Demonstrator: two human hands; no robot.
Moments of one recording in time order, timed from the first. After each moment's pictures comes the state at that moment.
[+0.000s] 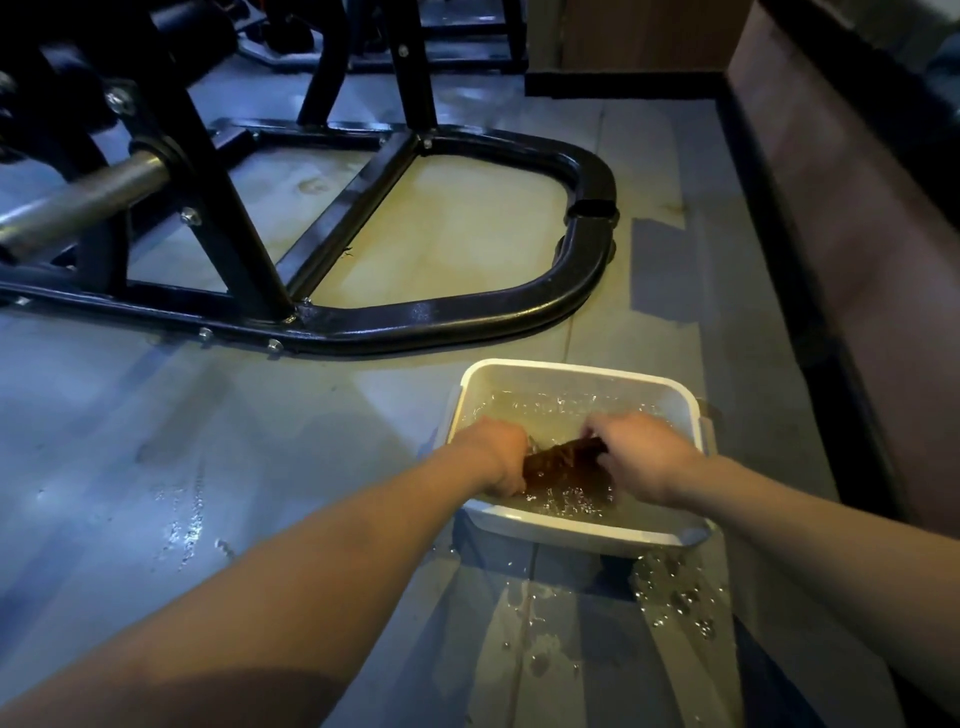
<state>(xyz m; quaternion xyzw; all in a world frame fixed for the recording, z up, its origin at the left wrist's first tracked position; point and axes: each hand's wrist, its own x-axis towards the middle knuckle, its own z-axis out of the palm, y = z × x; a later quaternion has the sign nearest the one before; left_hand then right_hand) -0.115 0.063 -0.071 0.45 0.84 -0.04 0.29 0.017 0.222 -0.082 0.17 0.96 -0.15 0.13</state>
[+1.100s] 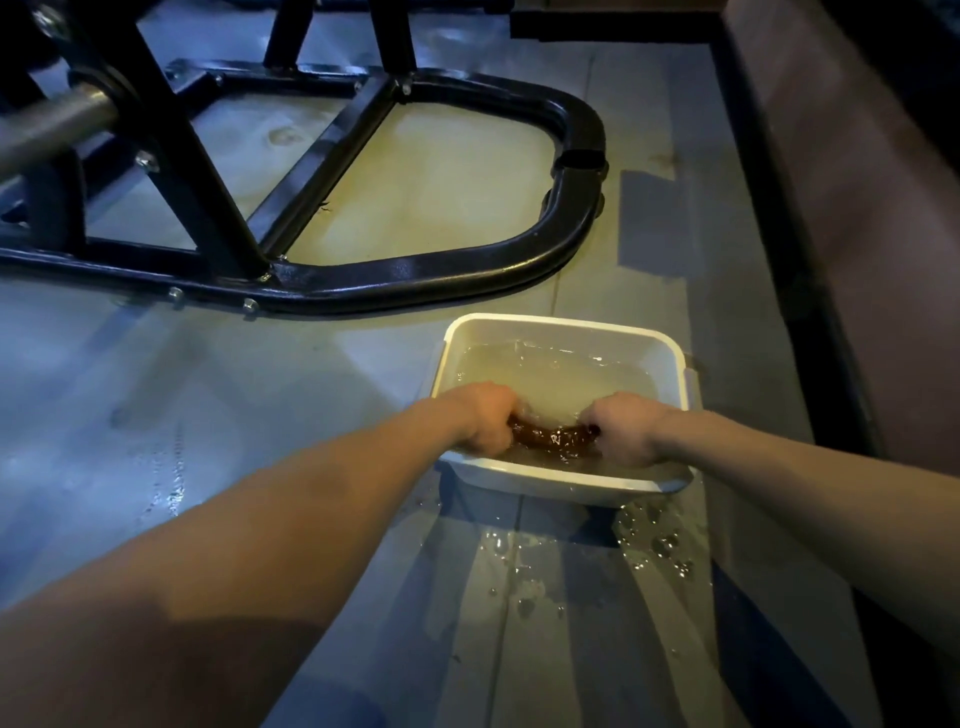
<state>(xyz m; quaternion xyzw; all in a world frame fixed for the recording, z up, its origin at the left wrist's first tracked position) -0.123 0.060 -0.091 0.50 0.81 -0.01 0.32 0.022 0.214 -0.087 0.16 0.94 -0.13 0.29</state>
